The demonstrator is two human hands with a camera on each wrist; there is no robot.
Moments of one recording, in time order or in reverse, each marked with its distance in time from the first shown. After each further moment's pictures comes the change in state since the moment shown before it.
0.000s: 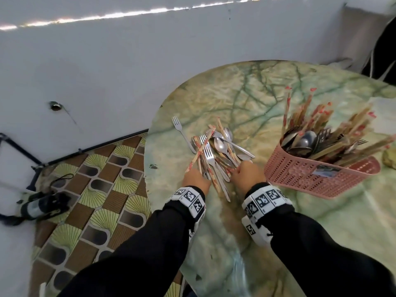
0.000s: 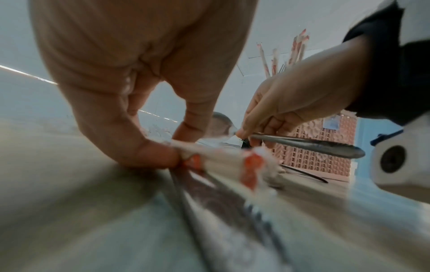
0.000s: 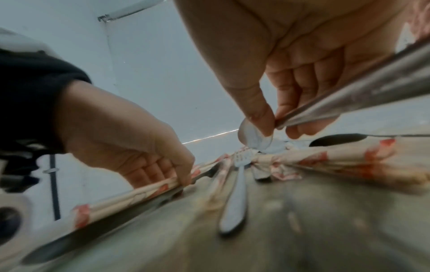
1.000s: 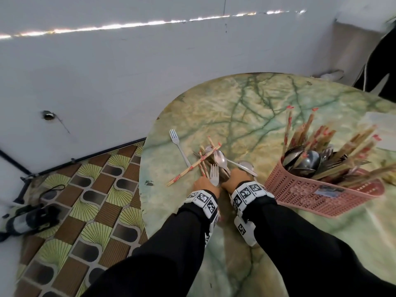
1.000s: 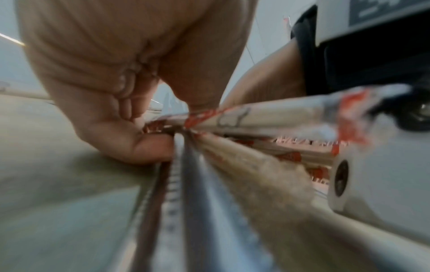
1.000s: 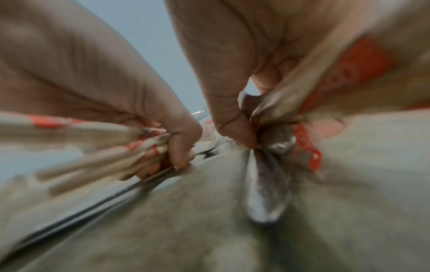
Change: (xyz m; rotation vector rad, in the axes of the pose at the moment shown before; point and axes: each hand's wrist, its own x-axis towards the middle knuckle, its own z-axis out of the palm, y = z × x) left_hand 0.034 0.031 0.018 -0.065 -0.082 -0.068; right_hand 0.047 -0.022 0.005 -0.135 -0.189 0.011
